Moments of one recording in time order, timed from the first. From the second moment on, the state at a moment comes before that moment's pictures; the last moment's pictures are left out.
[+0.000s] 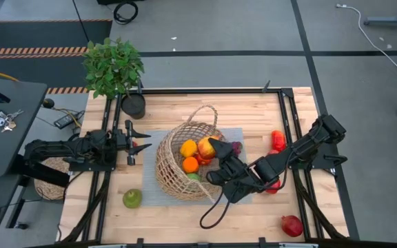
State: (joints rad) left arm 0.04 0.07 0.01 0.08 -0.12 0.17; right arm 0.52 1.70 1.46 -0.49 1.34 -0.95
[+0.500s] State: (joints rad) left arm 0.04 0.07 0.01 0.08 -0.12 0.17; right arm 0.51 1.70 1.44 -0.49 1.25 -0.92
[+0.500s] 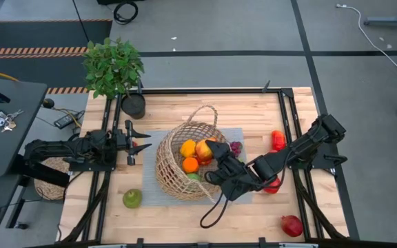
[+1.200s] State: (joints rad) left arm 0.04 0.07 0.01 0.08 -0.12 0.17; right arm 0.44 1.70 1.42 -0.46 1.07 -1.00
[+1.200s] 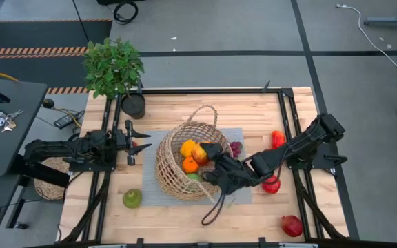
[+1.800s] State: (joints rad) left arm 0.04 0.07 0.01 0.08 -0.12 0.17; right arm 0.18 1.71 1.41 -0.39 0.43 -0.64
